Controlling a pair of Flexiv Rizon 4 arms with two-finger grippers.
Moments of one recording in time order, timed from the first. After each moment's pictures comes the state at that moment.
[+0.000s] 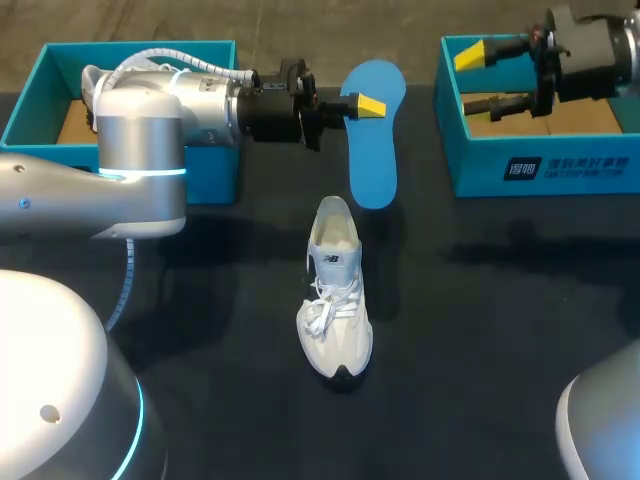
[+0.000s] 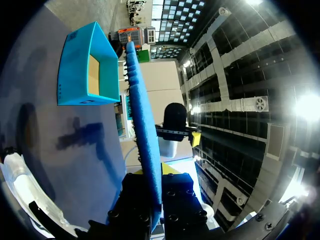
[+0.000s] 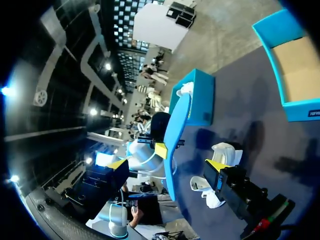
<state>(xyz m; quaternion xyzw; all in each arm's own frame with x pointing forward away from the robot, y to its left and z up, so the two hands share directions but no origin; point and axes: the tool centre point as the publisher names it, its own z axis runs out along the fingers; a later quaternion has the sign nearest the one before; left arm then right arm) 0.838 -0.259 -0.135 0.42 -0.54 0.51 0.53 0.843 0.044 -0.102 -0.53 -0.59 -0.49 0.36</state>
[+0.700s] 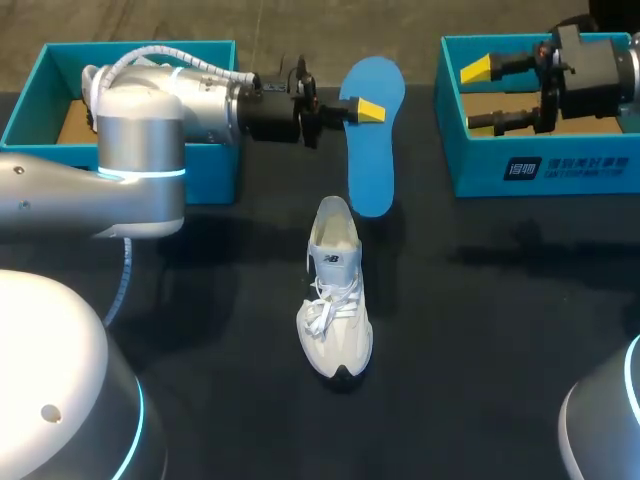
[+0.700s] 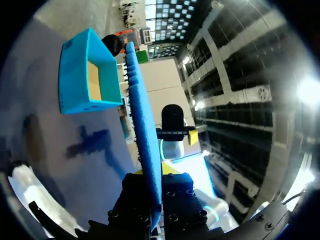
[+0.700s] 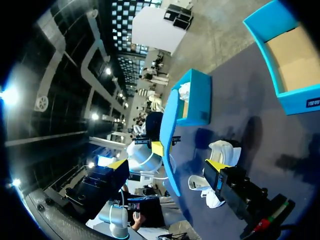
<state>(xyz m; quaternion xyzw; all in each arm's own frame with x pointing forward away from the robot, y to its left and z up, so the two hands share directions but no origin) 0.838 -0.258 -0.145 0.39 -0.59 0.53 0.47 0.837 0.038 -0.116 -0.54 -0.58 -0.49 0.36</state>
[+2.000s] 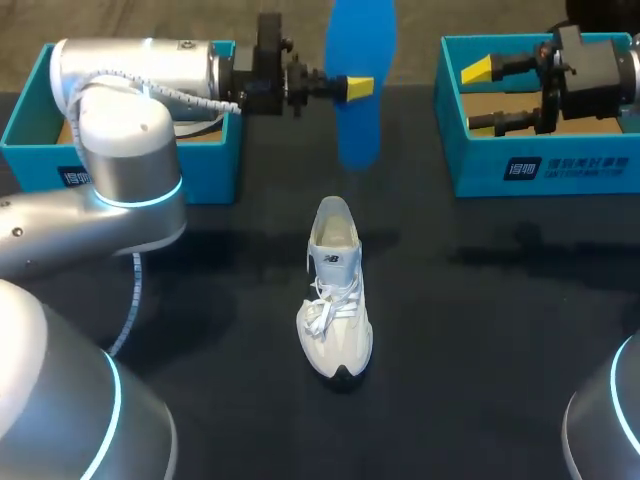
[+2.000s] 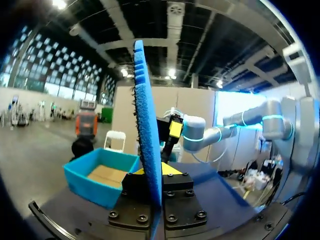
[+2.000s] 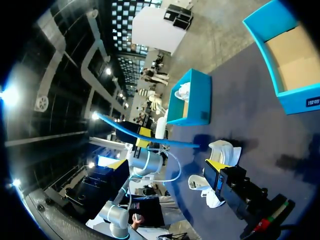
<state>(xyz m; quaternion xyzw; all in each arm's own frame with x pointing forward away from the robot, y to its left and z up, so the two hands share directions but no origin) 0.866 -0.242 -0.112 0.04 -0.72 0.70 0.03 0.836 0.038 -0.116 -0.54 -0.58 -0.49 0.36</state>
